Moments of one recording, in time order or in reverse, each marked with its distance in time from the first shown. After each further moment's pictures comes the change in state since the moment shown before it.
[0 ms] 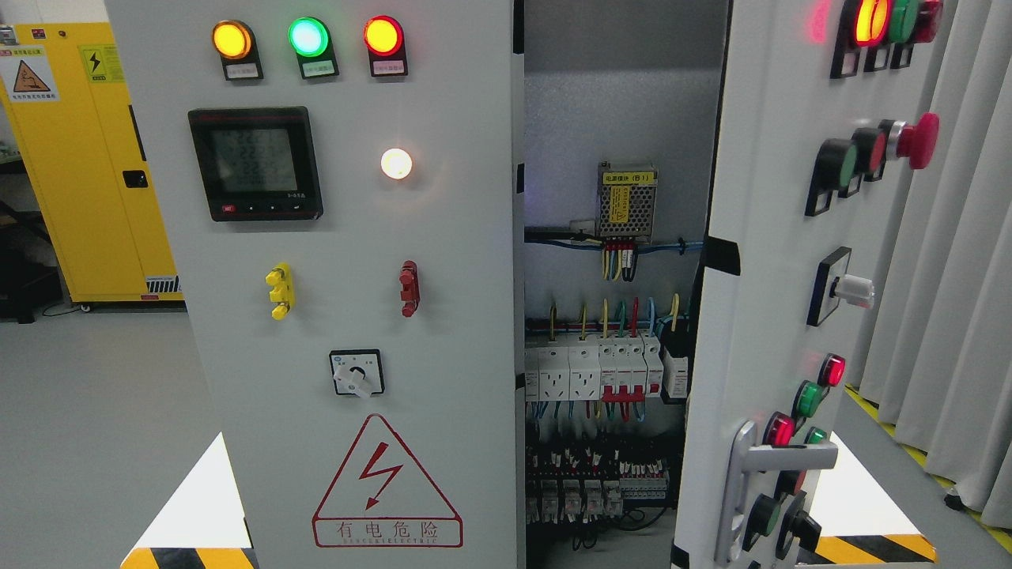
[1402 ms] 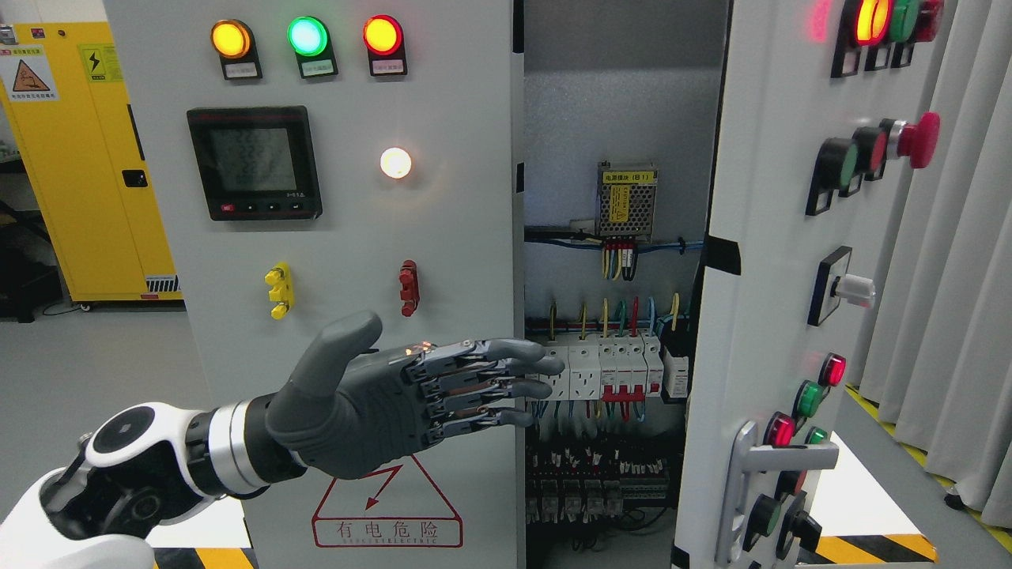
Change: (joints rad) left arm -0.902 -0.028 -0.391 0.132 0.237 0.218 0.067; right arm 0.001 -0.002 -0.001 -0.001 -0.001 0.000 0.000
